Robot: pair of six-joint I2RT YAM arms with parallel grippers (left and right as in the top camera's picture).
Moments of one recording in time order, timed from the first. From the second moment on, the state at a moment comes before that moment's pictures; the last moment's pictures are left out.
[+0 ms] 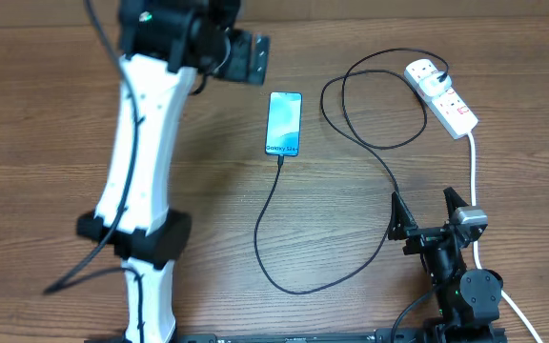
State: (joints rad) left arm -0.33 2.17 2.78 -1.68 0.01 -0.17; right arm 0.09 0.01 0.02 -0.03 -0.05 0.17
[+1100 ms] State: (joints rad) left arm -0.33 1.53 1.64 -1.12 -0.04 -0.21; right arm 0.09 0.01 0.02 -0.03 -0.05 0.17
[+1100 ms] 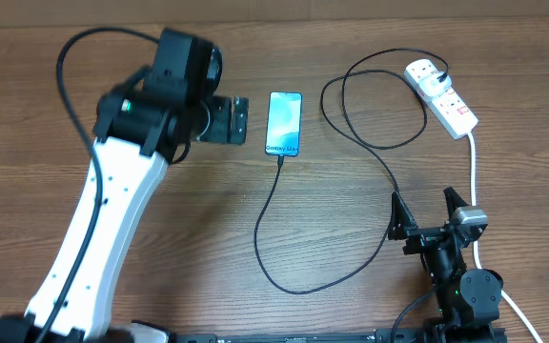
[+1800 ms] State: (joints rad) left arm -0.20 0.96 1.06 -0.94 -0.03 -0.21; right arm 0.09 0.01 0.02 -0.03 -0.05 0.17
